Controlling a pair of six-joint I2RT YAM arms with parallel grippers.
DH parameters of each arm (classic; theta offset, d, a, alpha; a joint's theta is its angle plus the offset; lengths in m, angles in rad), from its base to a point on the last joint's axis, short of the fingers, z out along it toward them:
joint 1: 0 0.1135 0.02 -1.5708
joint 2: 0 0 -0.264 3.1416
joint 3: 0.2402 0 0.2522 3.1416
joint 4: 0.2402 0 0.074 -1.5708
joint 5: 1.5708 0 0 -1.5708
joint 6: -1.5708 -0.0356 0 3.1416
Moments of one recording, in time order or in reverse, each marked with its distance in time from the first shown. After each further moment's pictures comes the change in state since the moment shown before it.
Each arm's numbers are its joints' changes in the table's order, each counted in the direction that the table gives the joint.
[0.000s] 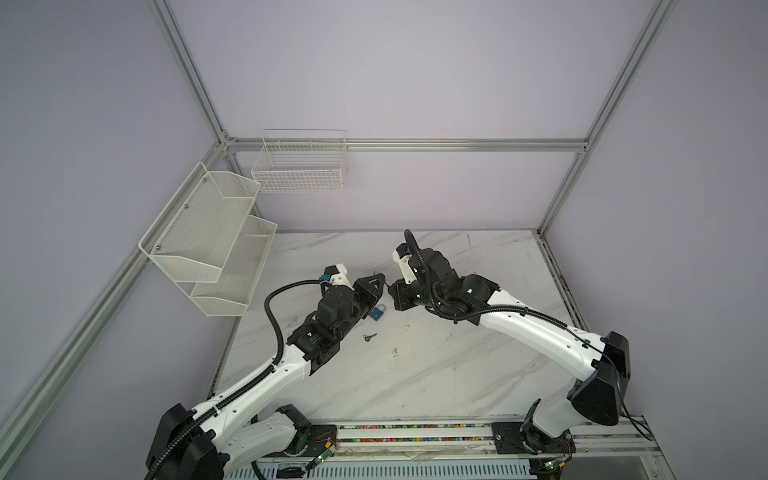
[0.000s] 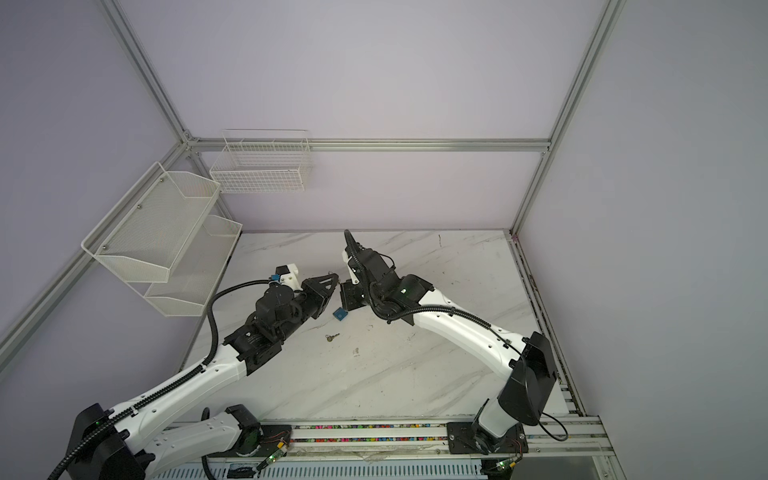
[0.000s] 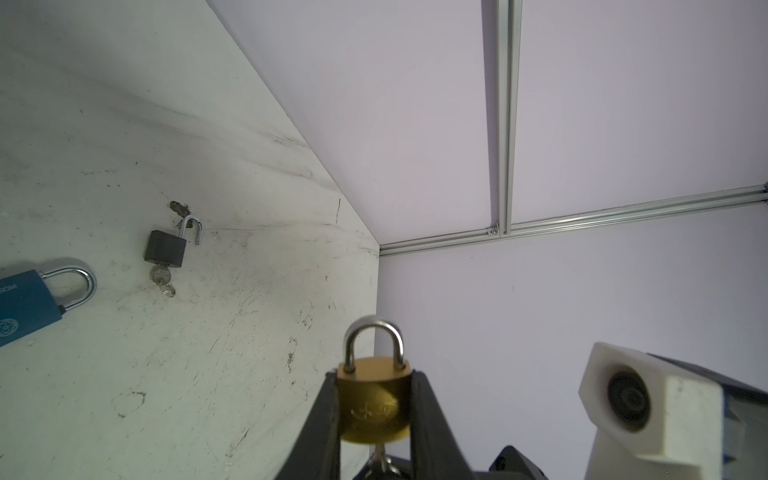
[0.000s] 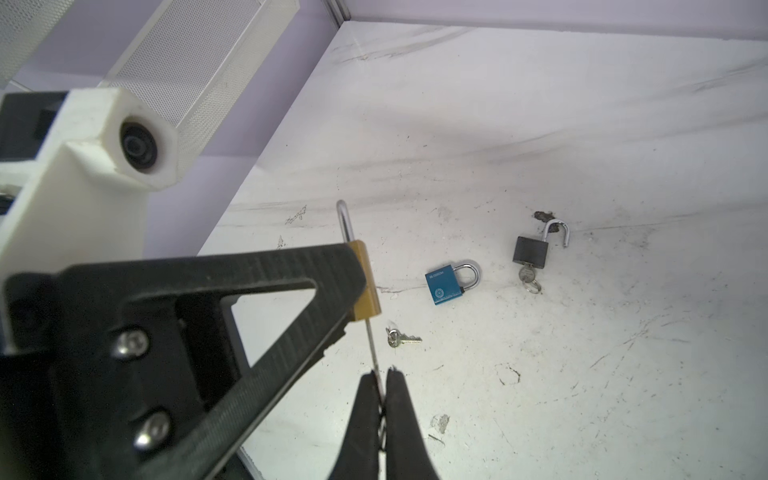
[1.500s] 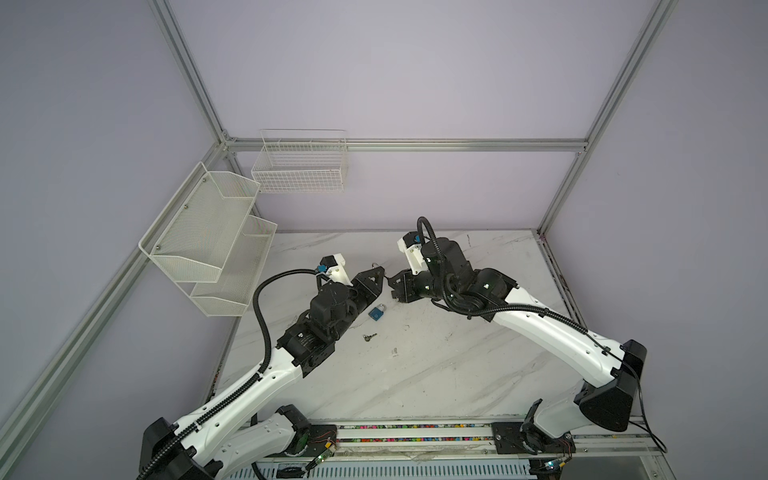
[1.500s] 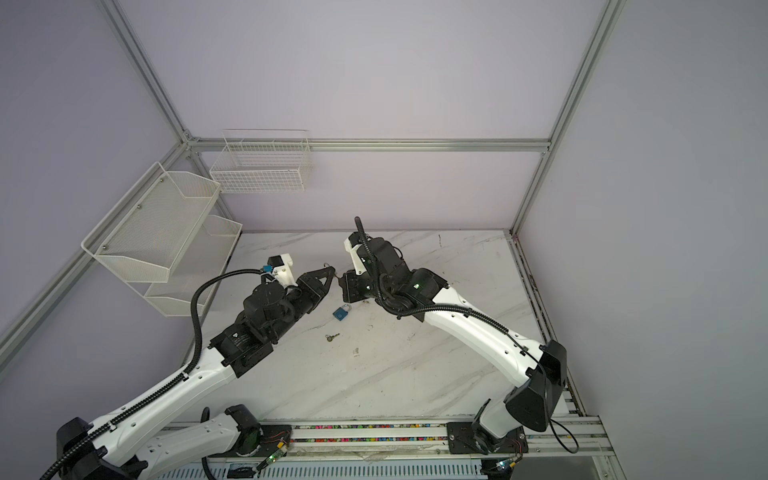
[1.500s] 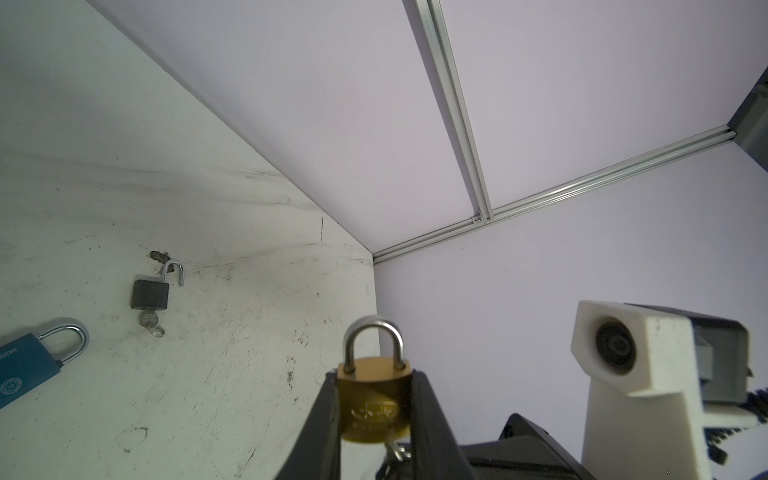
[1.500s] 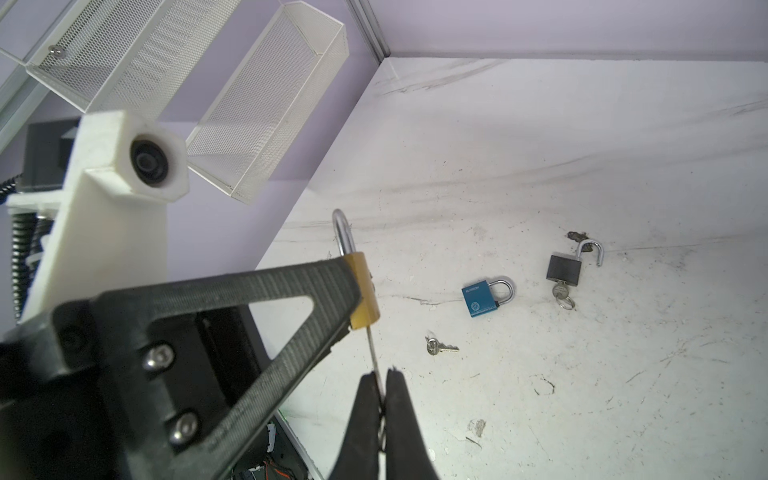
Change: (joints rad) left arm -0.037 -0.069 0.084 0.106 -0.057 -0.171; right arm -0.028 -0.056 0.062 0.025 -0.103 -0.043
